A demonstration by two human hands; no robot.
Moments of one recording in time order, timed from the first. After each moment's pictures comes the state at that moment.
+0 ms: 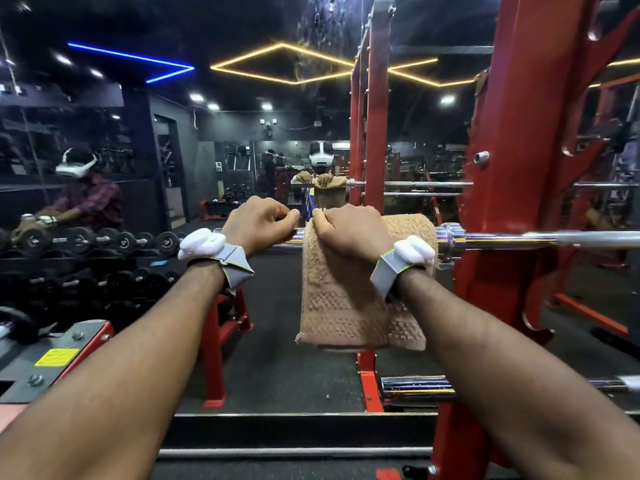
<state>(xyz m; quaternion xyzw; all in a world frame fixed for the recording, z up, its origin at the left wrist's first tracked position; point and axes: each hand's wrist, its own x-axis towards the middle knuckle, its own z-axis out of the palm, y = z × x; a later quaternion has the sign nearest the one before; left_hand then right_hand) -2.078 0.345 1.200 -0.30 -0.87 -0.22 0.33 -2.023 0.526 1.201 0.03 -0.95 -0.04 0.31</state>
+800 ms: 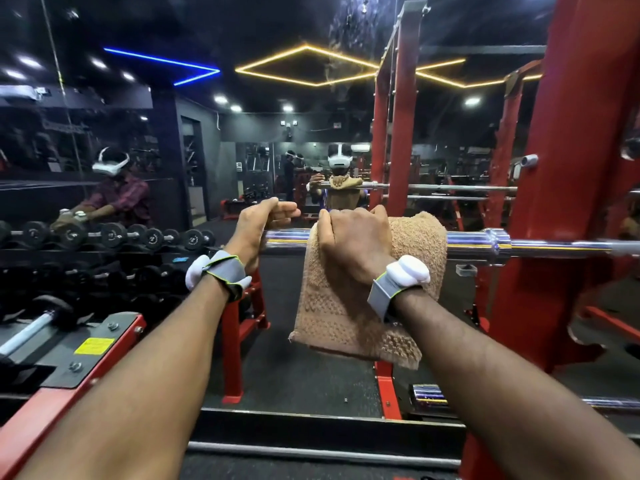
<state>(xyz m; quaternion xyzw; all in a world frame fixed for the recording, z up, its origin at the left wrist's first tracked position) -2.100 0.301 1.185 -0.22 -0.64 -0.73 0.08 -2.034 0.464 1.182 -0.03 -0.91 -0.07 0.41</state>
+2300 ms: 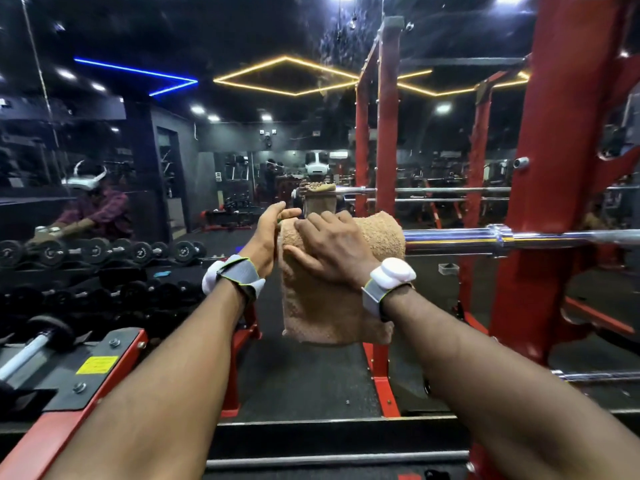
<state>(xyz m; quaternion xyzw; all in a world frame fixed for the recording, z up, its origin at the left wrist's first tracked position) -2.105 0.279 1.193 -0.17 -0.58 -0.80 -0.06 -2.047 0.416 1.167 0.14 -0.85 -0.19 0.47</state>
